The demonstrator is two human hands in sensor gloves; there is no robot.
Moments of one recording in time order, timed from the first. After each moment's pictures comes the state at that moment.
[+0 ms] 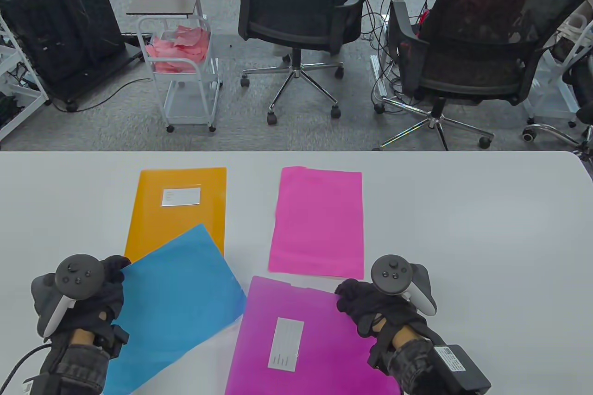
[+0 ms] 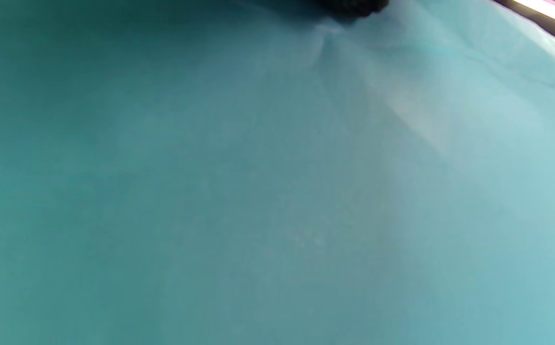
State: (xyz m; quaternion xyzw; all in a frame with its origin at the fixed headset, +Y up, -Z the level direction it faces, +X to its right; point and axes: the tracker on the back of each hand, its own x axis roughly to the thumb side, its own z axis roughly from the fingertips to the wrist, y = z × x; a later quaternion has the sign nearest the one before) left_hand -0.391 -0.671 -0.315 0.05 0.08 0.21 0.97; right_hand 0.140 -0.734 -0.340 0.14 0.18 0.91 0.36
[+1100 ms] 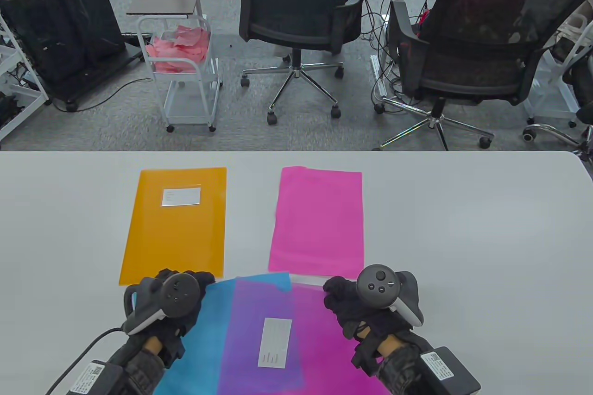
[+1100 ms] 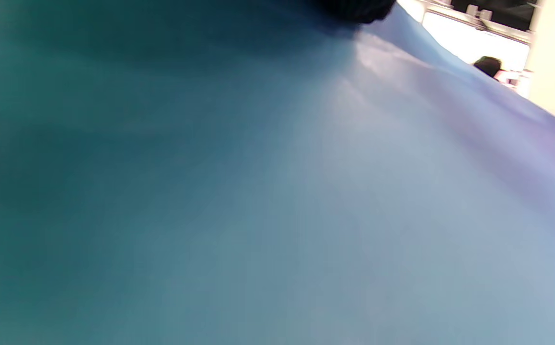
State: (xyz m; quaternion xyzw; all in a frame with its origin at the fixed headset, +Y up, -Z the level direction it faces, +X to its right) left_hand -0.234 -0.708 -0.315 0.01 -0.17 0.06 0.98; right_hand 0.110 -0.714 -0.323 0.17 0.05 0.94 0.30
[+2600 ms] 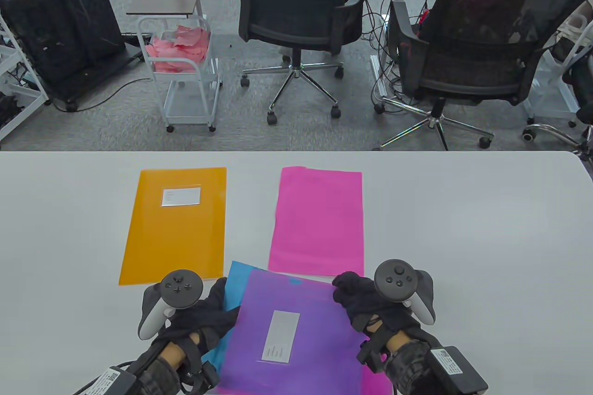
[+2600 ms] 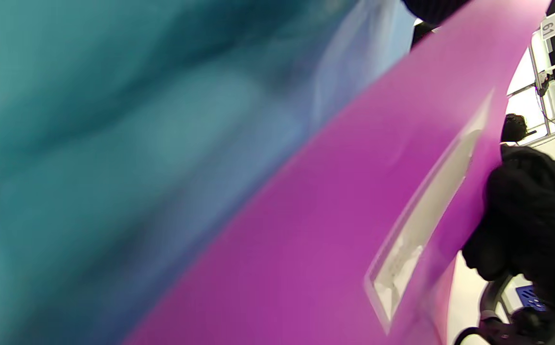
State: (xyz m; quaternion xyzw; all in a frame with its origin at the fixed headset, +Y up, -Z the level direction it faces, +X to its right) left_hand -0.232 -0.731 -0.307 -0.25 -0.09 0.41 0.87; right_hand 0.141 -0.727 -0.335 0.13 0.08 0.90 0.40
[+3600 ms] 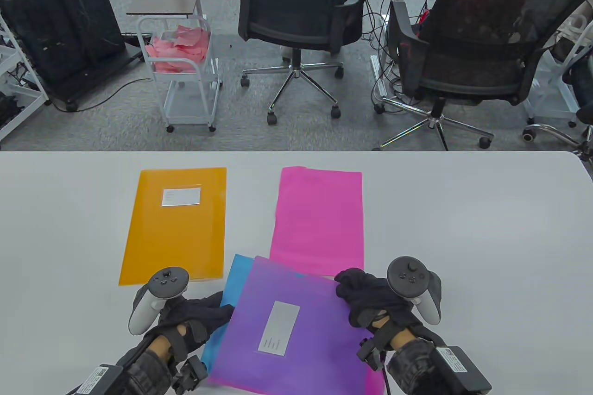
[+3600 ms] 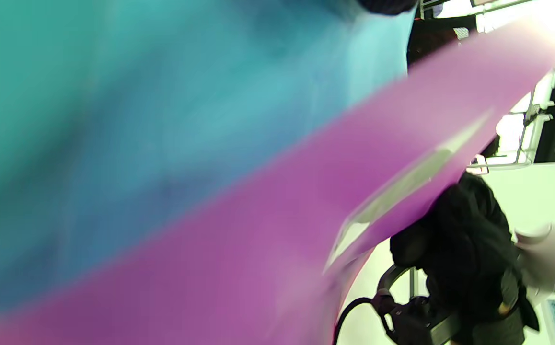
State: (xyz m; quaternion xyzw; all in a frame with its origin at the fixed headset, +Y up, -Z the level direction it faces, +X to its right) left_hand -0.251 -0.753 -0.315 -0.35 -0.07 0.53 0.77; right_hand 0.145 -0.729 -0.338 0.13 0.09 0.86 0.48
